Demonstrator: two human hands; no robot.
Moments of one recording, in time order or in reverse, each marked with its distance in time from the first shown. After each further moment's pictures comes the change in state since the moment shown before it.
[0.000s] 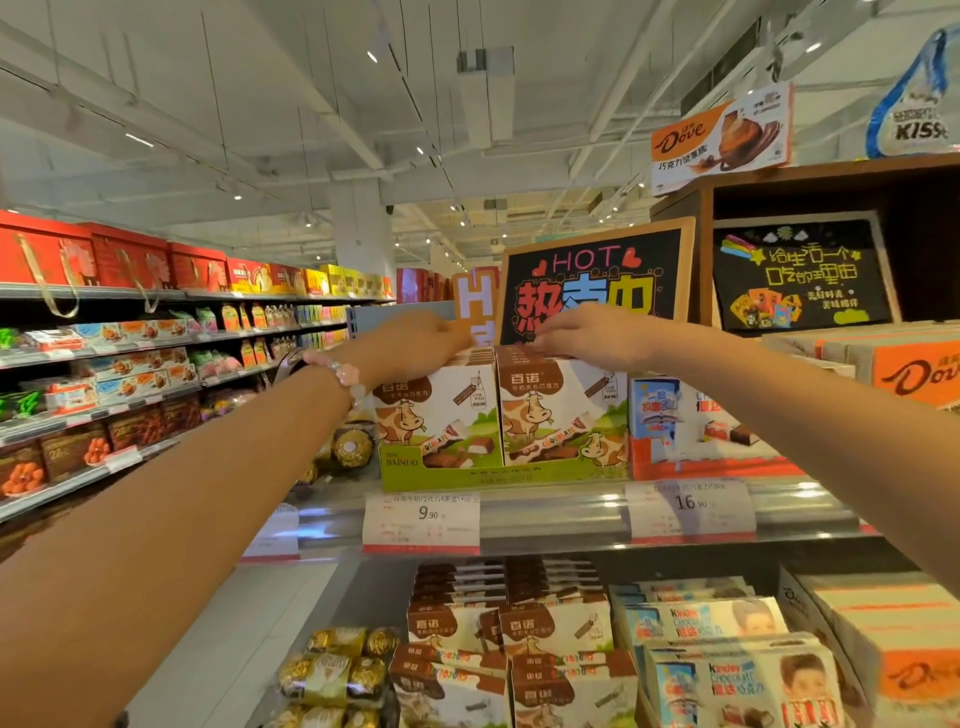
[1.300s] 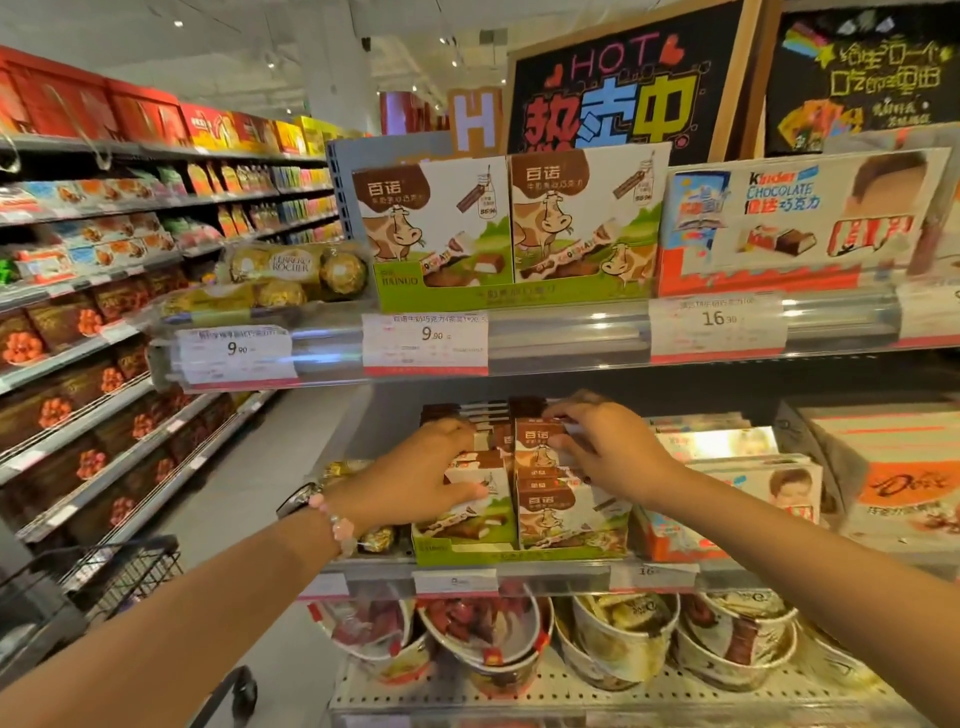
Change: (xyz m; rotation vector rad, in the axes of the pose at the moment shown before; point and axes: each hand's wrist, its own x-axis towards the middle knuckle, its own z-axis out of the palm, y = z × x) left_hand -0.132 -0.086 0.202 -0.010 -0.348 0.172; right_hand -0.100 0.038 0.221 0.033 0.046 0.023
